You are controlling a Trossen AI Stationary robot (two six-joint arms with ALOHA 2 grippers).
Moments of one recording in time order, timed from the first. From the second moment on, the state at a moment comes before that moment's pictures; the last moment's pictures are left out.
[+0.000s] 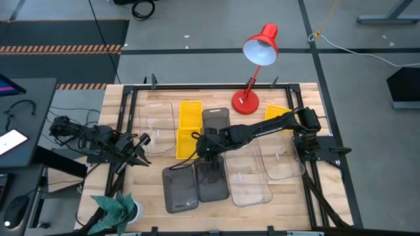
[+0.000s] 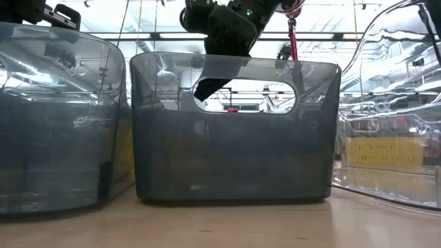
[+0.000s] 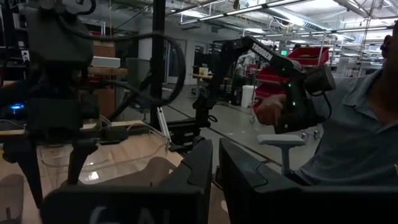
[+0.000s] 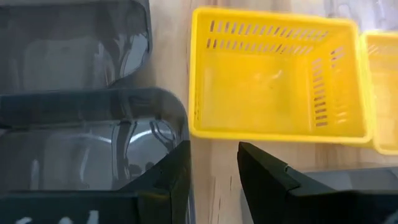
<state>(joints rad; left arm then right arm) -0.32 0.10 0.12 0.16 0.22 -0.12 0.13 1.98 1.57 -0.59 0.11 0.03</state>
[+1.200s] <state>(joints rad) -0.32 0.10 0.12 0.16 0.22 -0.12 0.12 2.01 1.50 -0.56 0.05 0.04</state>
